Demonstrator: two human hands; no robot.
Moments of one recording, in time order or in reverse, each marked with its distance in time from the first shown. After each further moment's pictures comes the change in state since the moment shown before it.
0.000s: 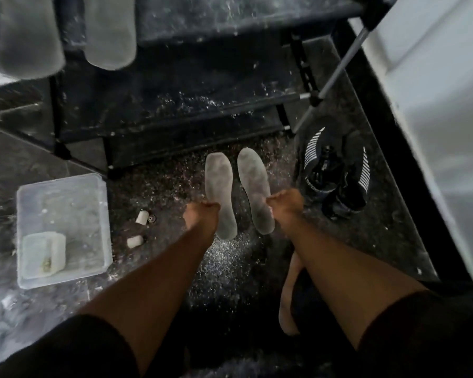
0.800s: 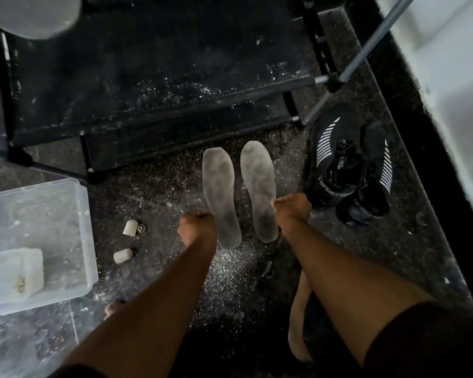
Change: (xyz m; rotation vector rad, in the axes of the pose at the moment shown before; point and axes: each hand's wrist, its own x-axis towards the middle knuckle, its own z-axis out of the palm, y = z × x) left_hand 0.056 -0.034 0.038 -0.001 0.170 -0.073; right_hand 0.058 0.016 0.037 0.195 0.120 0.123
